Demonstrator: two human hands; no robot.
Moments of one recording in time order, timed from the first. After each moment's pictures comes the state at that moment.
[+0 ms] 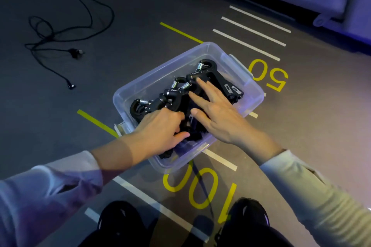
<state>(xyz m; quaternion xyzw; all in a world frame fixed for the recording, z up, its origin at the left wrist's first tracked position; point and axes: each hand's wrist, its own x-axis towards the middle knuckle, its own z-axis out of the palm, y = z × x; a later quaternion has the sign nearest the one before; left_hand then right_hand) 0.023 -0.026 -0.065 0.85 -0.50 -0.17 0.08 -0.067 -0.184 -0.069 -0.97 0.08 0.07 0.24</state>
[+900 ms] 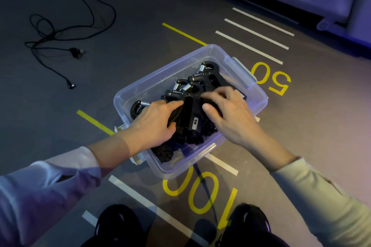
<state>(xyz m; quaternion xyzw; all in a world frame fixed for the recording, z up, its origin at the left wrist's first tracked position) 0.045 -0.025 -0.077 0.87 -0.43 -0.19 0.17 -0.069 -0.195 -0.066 -0.95 0.17 0.02 0.24</state>
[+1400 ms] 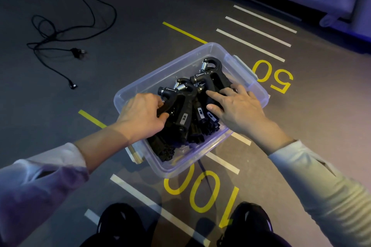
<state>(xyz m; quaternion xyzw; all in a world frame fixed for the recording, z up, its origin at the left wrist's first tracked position) 0.058 -0.019 -0.059 0.92 -0.33 -0.17 0.15 -0.057 -0.217 -0.071 -0.97 0.18 0.16 0.04</state>
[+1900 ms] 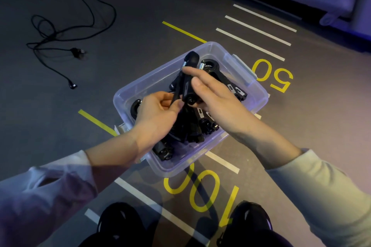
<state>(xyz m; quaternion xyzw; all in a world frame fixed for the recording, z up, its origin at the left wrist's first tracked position) 0.026 -0.038 -0.059 0.80 -0.09 -0.27 0.53 -0.046 -0.165 -0.019 -0.74 0.16 0.00 0.65</state>
